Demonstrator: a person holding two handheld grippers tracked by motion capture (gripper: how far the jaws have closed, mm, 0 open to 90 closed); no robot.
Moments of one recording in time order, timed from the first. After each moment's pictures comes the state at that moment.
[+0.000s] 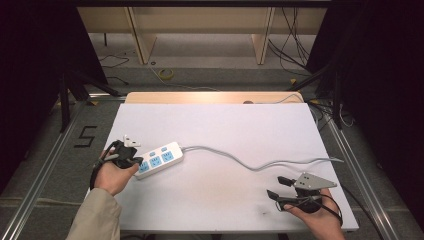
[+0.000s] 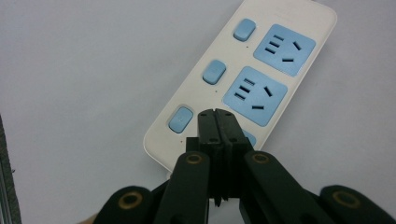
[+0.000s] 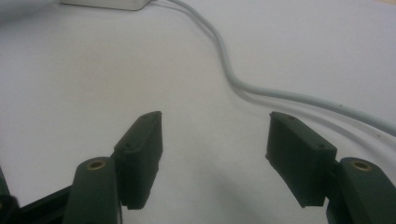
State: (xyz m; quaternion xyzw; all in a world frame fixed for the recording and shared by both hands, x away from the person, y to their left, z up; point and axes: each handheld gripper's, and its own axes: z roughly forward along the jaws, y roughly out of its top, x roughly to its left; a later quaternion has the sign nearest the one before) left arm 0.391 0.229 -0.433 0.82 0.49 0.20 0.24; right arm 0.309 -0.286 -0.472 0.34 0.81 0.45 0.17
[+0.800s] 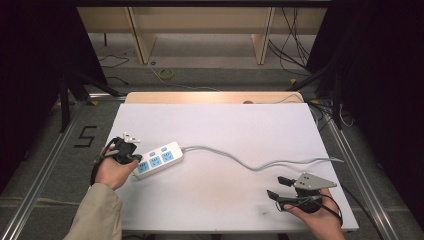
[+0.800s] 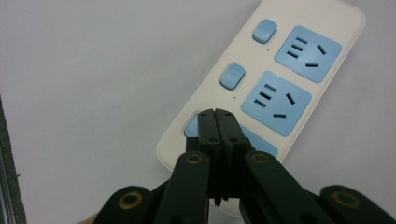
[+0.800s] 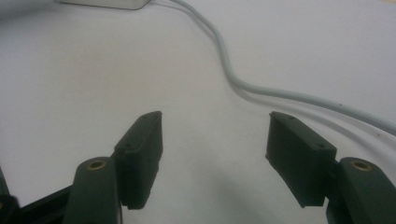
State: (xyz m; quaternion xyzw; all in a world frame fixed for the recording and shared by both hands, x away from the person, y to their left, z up) left arm 0.403 0.234 -0.436 0.81 0.50 0.20 0.23; right arm 0.309 -0.286 -0.472 0.34 0.81 0.45 0.17
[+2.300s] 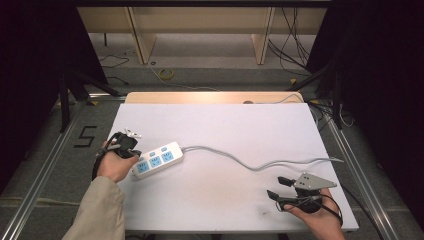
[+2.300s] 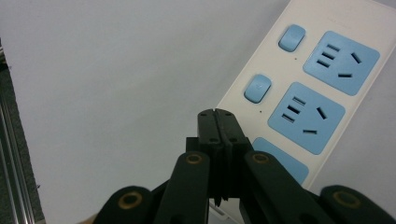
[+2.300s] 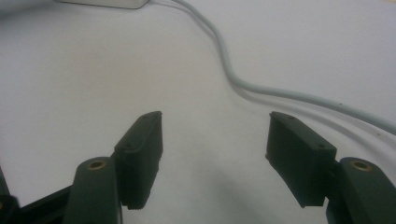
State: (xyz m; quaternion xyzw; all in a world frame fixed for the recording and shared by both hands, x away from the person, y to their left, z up) left arm 0.422 0.235 -0.436 0.82 0.49 0.21 0.20; right arm 0.309 -0.287 -0.472 0.34 0.81 0.45 0.17
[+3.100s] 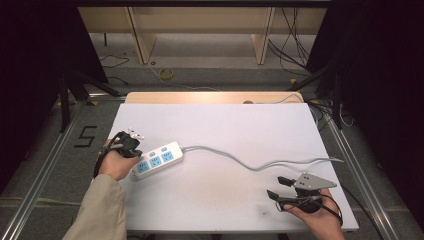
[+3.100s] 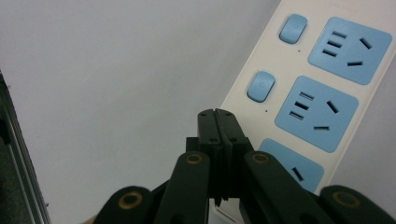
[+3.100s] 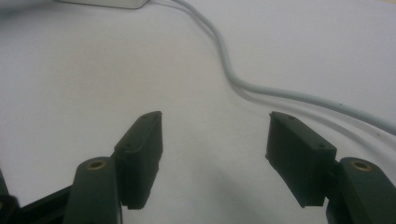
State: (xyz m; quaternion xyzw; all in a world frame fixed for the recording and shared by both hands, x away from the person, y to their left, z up) left arm 0.427 0.234 -0.441 0.85 0.45 0.21 0.19; right arm 0.309 -0.286 -0.473 0.34 0.81 0.45 0.17
